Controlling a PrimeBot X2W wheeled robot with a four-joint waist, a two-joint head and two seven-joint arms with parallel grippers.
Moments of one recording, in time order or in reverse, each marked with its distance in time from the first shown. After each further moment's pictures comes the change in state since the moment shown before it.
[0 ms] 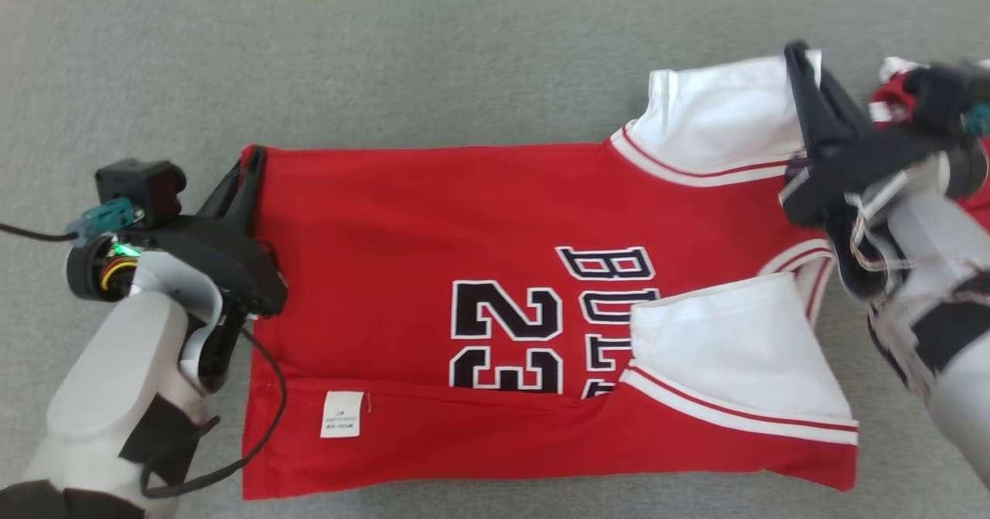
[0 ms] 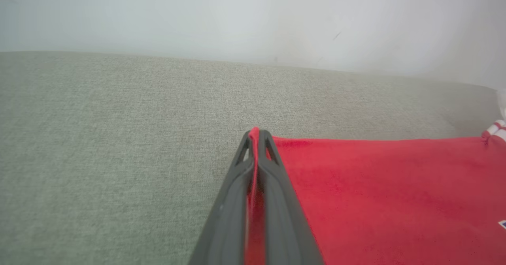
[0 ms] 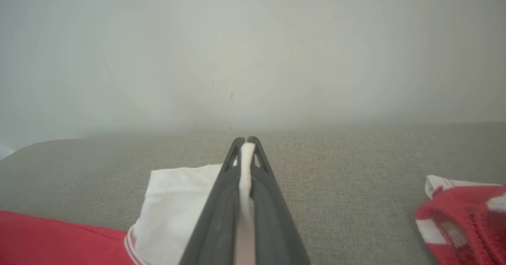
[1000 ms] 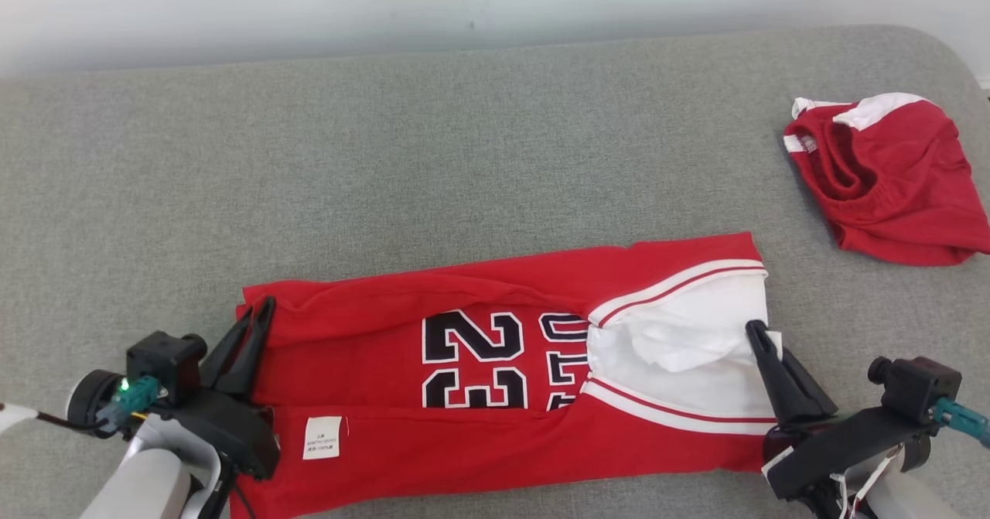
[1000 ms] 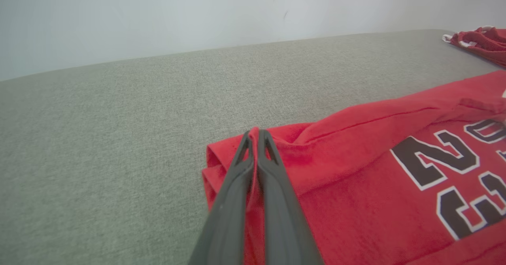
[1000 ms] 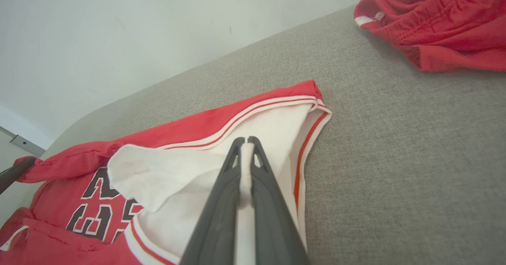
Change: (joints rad) left arm 0.340 0.120 -0.055 -0.203 0.126 0.003 -0.142; right arm 0.728 -0.015 -0.213 -0.483 -0.011 0.000 -0.004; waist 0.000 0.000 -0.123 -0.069
